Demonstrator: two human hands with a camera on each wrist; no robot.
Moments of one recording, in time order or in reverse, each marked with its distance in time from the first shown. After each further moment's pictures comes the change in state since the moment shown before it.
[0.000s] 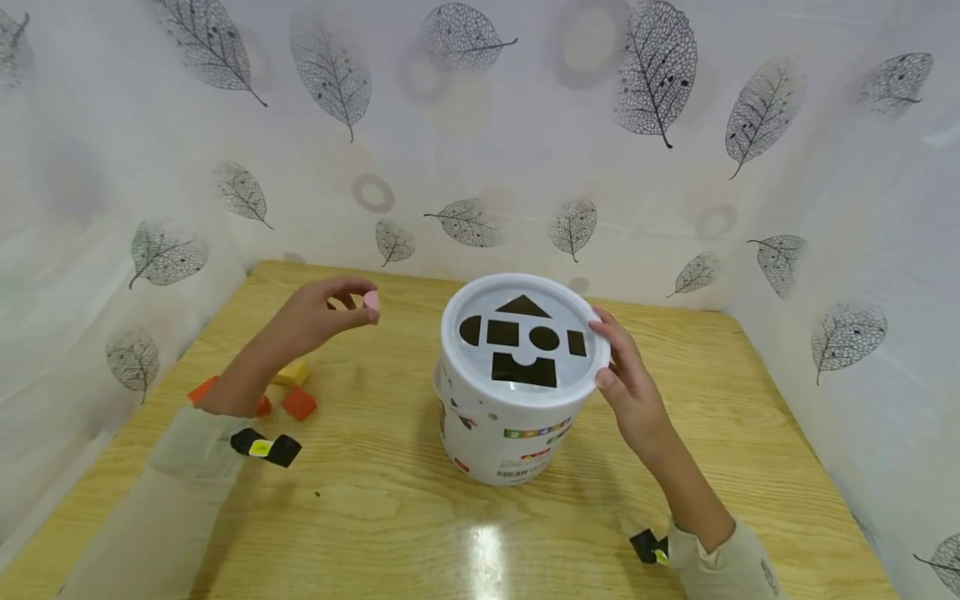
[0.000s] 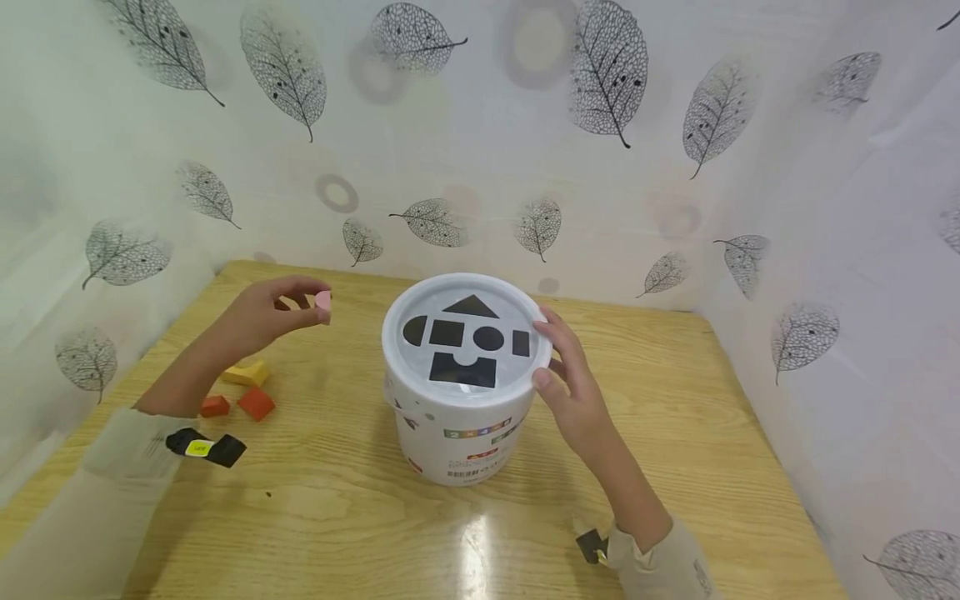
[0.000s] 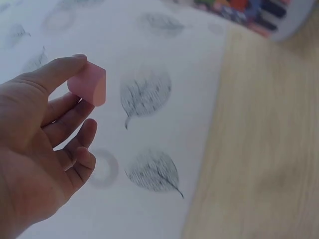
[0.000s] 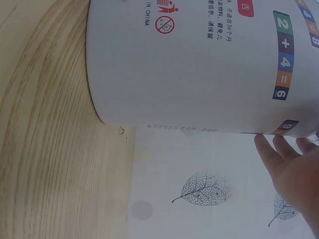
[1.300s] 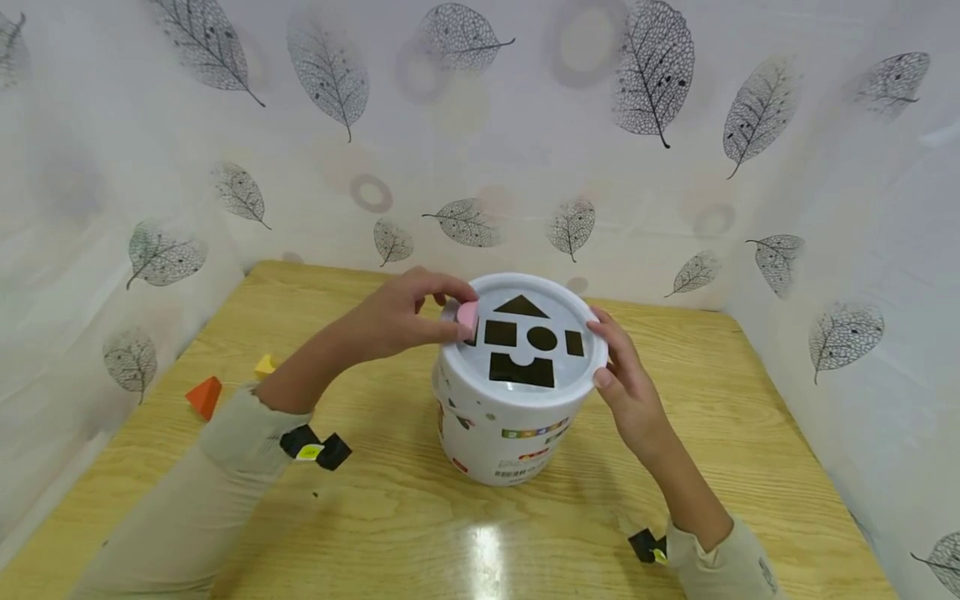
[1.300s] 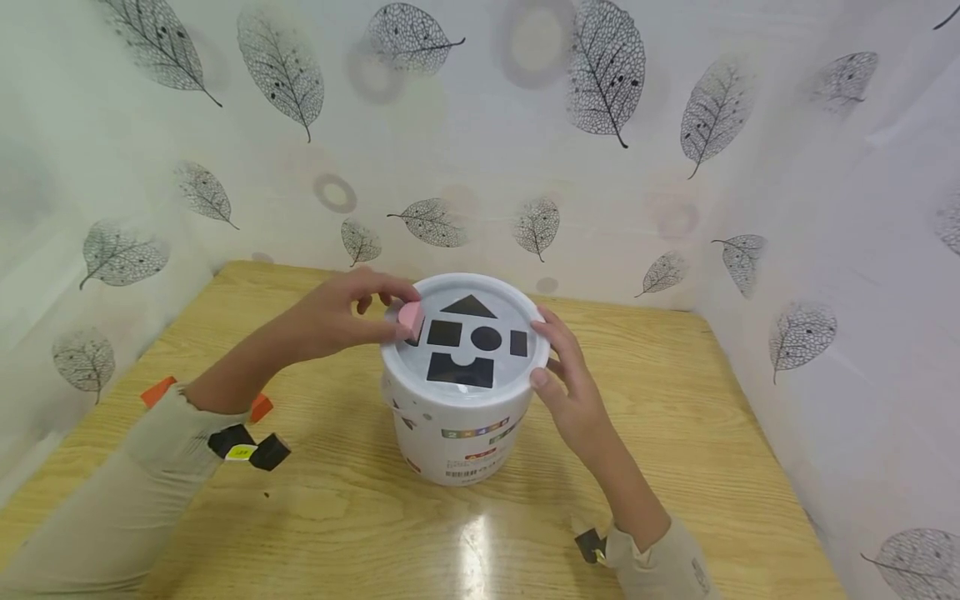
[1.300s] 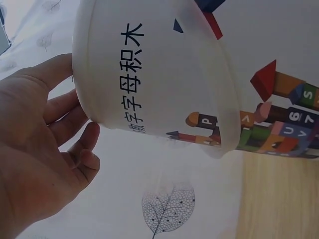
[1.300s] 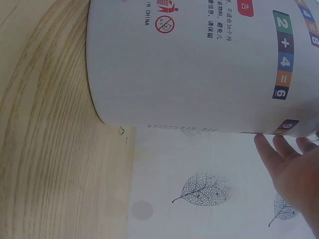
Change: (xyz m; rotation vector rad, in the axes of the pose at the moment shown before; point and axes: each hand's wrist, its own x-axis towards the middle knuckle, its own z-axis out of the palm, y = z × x) left_hand 0.012 0.112 0.041 -0.079 -0.192 0.278; right_hand 0.001 0.000 0.000 -0.011 0.009 -0.008
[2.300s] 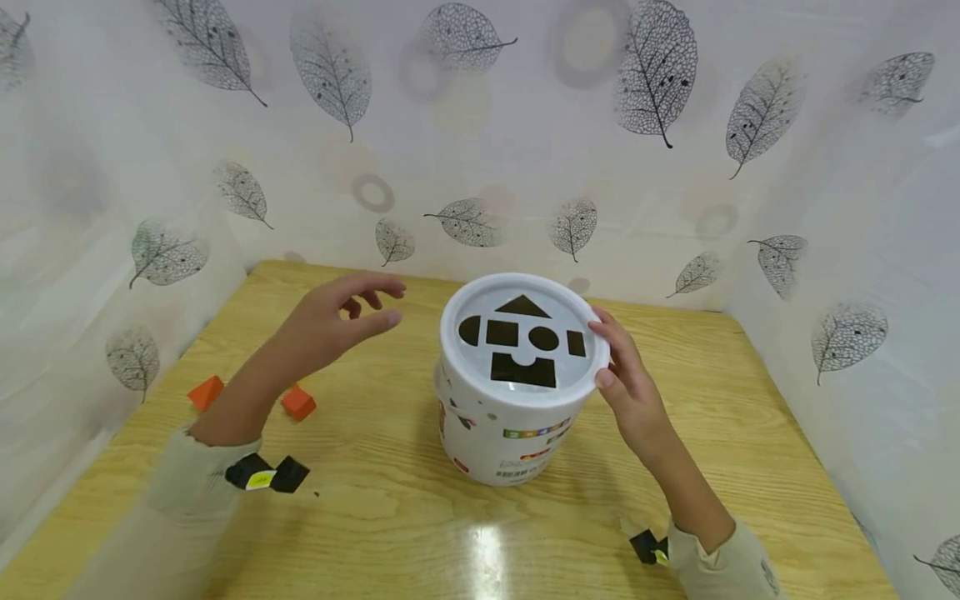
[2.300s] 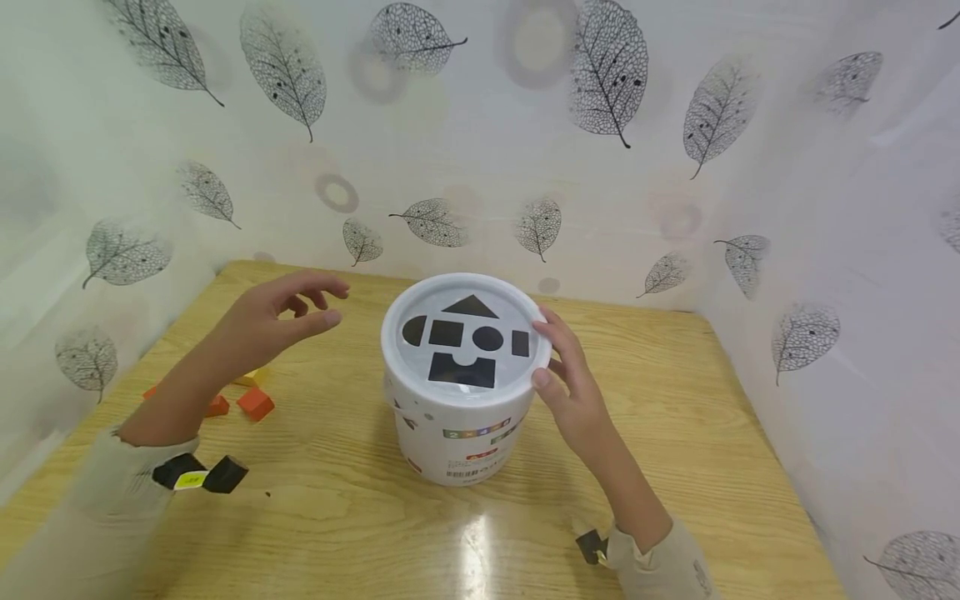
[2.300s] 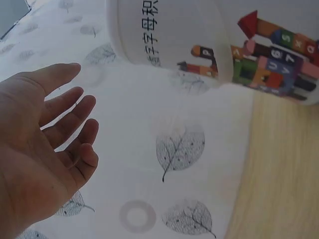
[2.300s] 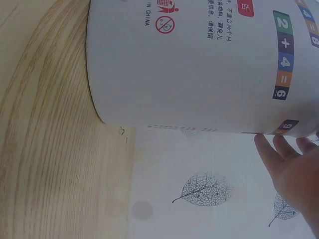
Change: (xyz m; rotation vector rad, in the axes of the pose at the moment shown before) left_hand -0.056 -0.036 -0.025 0.077 0.229 -0.076; right_hand 0.001 -0.001 0.001 0.039 0.002 -0.025
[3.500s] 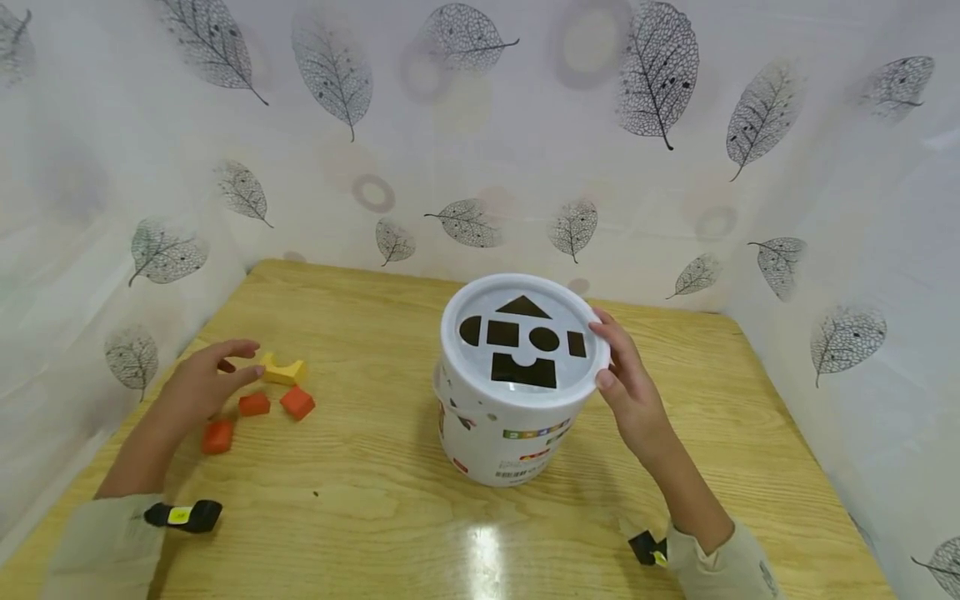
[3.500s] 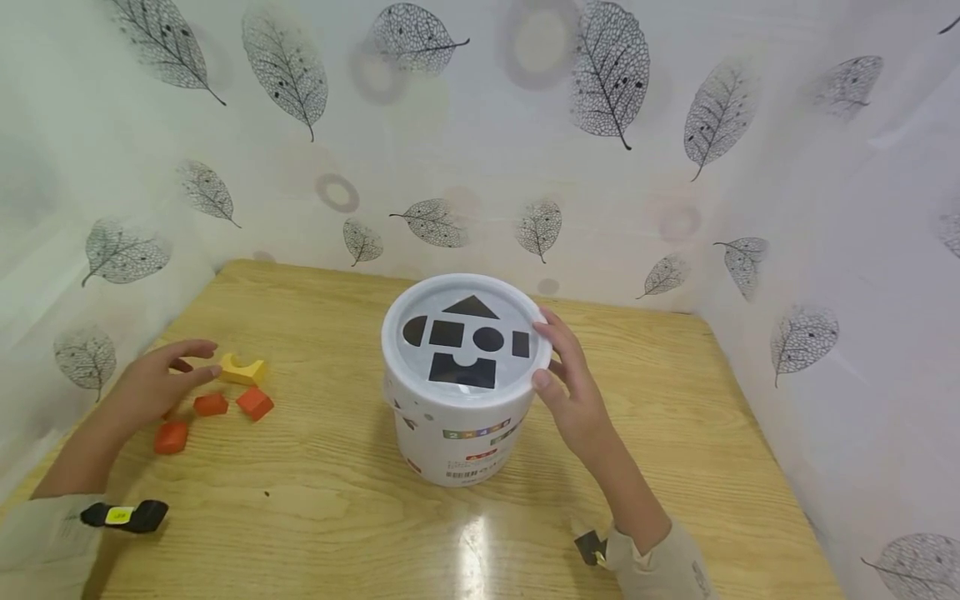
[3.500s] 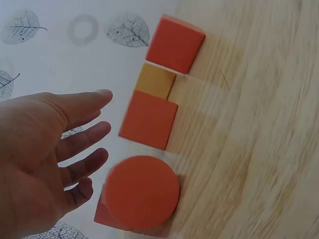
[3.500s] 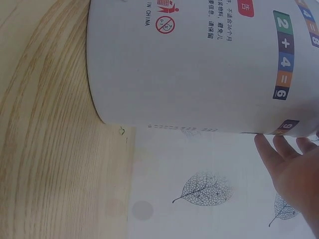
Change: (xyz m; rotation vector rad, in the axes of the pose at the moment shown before) left_hand -0.103 -0.161 -0.045 0.241 0.017 -0.467; right_hand -0.001 -0.001 -0.001 -0.015 -0.017 0.031
